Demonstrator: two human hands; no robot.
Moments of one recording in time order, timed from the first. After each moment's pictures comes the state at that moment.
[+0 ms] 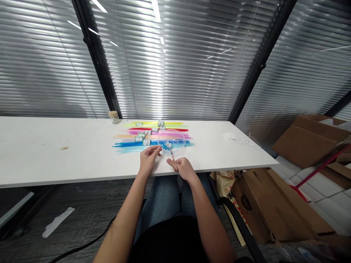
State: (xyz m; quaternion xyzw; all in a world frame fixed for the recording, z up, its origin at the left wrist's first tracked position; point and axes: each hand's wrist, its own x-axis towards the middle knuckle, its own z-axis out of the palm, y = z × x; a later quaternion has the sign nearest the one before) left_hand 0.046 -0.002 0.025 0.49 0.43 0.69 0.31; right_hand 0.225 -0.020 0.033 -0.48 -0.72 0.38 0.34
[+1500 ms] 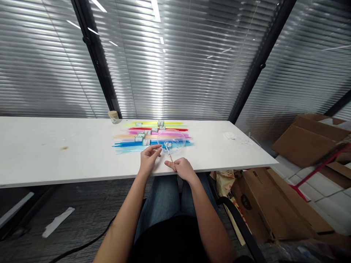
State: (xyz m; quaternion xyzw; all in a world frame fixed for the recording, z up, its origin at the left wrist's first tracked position) left_hand 0.047 -0.007 0.029 0.51 0.41 0.69 0.31; right_hand 0.225 -0.021 0.036 -0.49 -0.74 0.35 0.31
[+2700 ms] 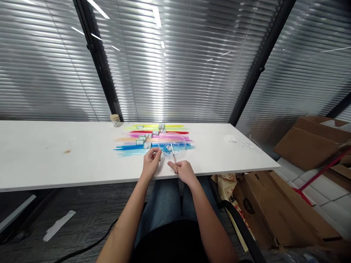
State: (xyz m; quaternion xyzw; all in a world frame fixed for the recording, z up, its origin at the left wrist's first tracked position) left_hand 0.053 -0.010 0.035 0.55 0.44 0.66 0.27; right_hand 0.220 -0.020 0.033 -0.50 -0.69 0.37 0.37
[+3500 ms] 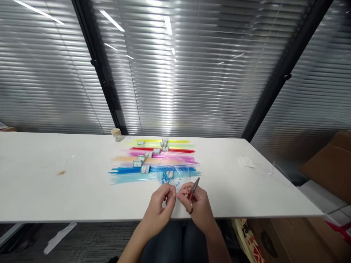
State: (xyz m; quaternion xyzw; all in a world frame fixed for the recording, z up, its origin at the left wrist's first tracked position) left_hand 0.094 -0.042 0.091 0.69 0.48 0.48 0.27; right_hand 0.246 -0.005 0.079 -0.29 -0.68 0.41 0.54
